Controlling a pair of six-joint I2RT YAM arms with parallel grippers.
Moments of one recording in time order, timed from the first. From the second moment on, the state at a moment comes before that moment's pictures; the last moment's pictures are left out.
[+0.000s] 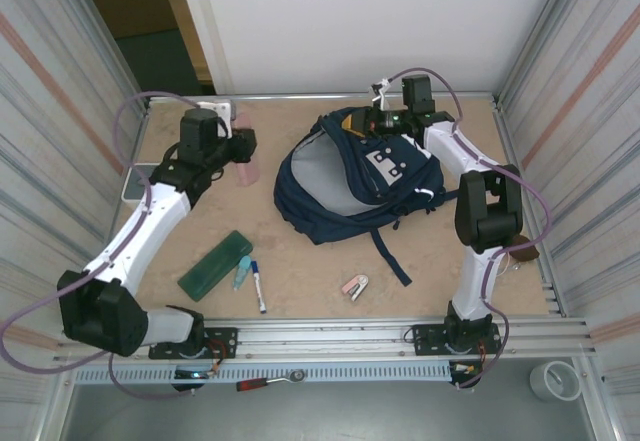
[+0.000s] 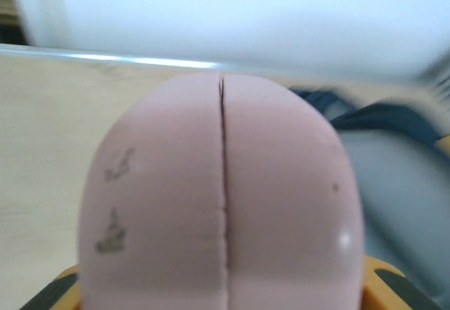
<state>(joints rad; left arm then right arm) -0.32 1.32 1.14 -0.26 0.08 -0.37 0.21 1.97 1.61 -0.24 -0.99 0.62</state>
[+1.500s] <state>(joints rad) -0.55 1.98 1.42 0.06 0.13 -0.88 0.18 2.03 1.73 -0.18 -1.03 0.79</state>
